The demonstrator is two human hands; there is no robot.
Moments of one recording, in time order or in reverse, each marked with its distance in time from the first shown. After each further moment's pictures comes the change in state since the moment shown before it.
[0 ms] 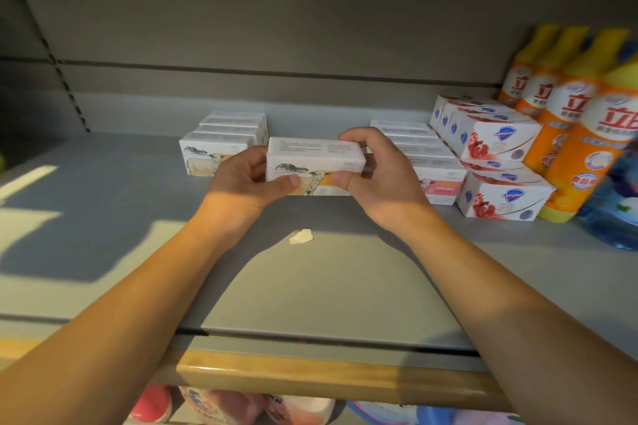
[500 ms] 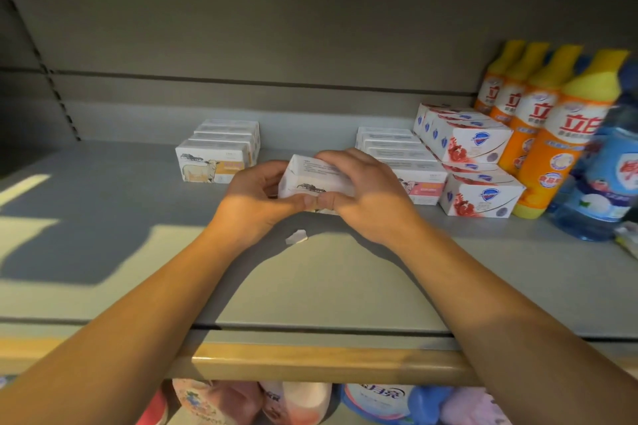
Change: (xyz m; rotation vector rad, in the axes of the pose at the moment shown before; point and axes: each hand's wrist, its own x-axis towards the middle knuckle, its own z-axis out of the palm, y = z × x) left_hand -0.010 0.003 0.015 0.125 -0.073 0.109; right_hand -0.010 -0.006 -0.002 -0.494 -0.123 -0.178
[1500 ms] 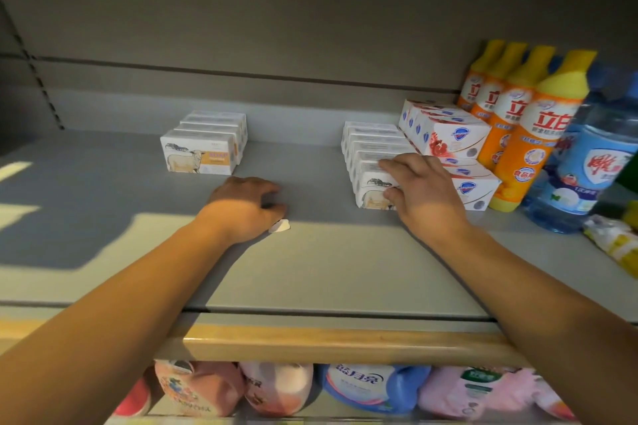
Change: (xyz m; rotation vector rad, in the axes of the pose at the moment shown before) left_hand 0.014 -0.029 -0.008 1.021 -0.187 -0.215; right_hand -0.037 0.079 -0.043 -0.509 -0.023 0.156
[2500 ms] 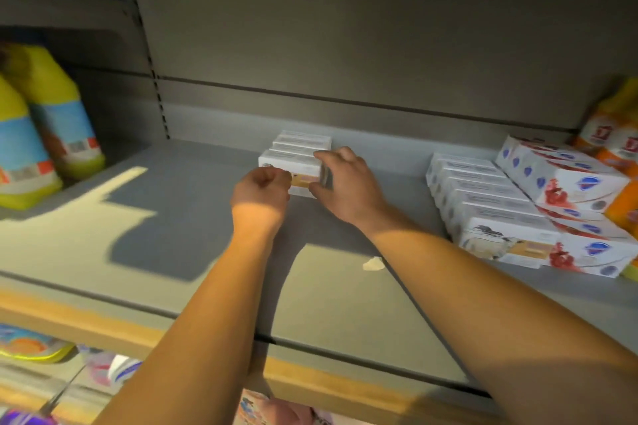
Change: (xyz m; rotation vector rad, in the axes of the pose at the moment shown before) left_hand -0.005 -0.056 -0.042 -1.131 0.629 -0.470; right_hand 0.116 -0.200 0.059 0.395 -0.083 -0.187
